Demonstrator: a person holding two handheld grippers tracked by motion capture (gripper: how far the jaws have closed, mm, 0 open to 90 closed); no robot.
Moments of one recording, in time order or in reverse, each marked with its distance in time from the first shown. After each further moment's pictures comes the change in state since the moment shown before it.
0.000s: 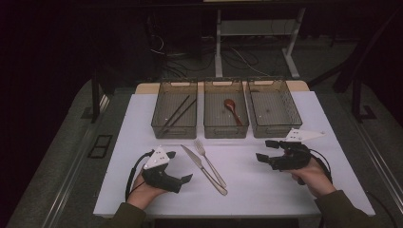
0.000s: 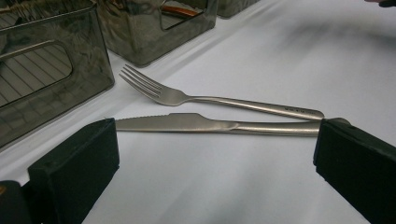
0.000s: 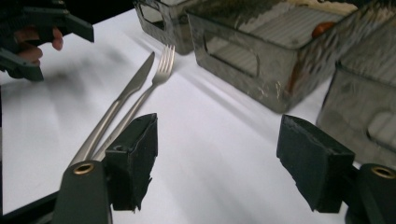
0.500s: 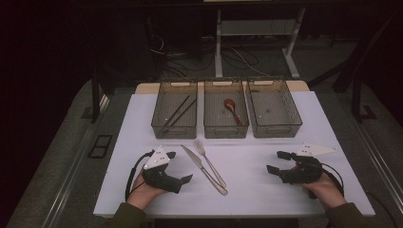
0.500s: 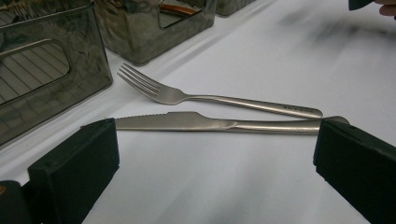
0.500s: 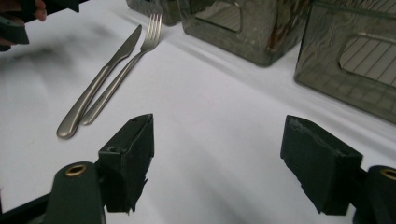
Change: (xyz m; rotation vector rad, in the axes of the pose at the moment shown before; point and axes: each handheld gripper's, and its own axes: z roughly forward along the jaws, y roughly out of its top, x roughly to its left) left arm 0.000 0.000 0.000 0.013 -0.005 0.011; right arm 0.003 -0.039 -0.024 0.017 -0.060 0.019
